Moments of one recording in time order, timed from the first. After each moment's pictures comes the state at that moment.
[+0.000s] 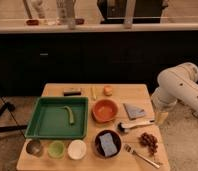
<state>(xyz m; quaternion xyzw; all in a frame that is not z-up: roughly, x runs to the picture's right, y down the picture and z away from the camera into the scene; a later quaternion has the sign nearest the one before) 0.286 0.108 0.684 -0.28 0.02 0.02 0.96</state>
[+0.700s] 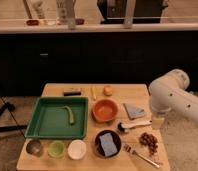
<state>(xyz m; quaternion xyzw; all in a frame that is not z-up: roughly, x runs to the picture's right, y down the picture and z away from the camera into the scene) 0.281 0.143 0.691 -0.26 0.08 0.03 0.96</state>
